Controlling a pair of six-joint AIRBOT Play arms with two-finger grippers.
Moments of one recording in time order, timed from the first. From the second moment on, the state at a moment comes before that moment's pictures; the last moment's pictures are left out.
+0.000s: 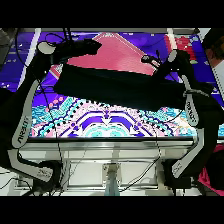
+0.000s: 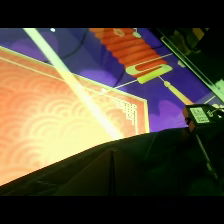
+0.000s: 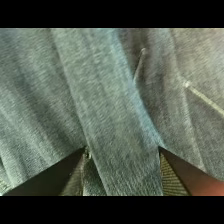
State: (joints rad) left arm -0.22 -1.65 1.68 0.44 -0.73 -0.73; right arm 0.04 -1.93 1.84 -1.36 1.36 0.56
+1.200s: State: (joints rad) left arm -0.22 -1.65 1.68 0.44 -0.73 -0.73; right arm 0.06 -1.99 1.98 -1.41 0.73 0.74
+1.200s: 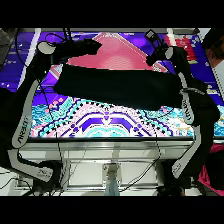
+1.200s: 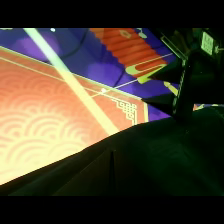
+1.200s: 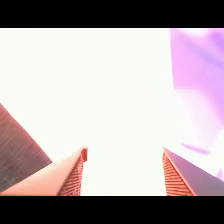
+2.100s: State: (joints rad) left arm -0.79 -1.90 1.68 0.68 -0.63 -1.40; right arm -0.65 -1.83 1.99 -0.91 1.46 1.24
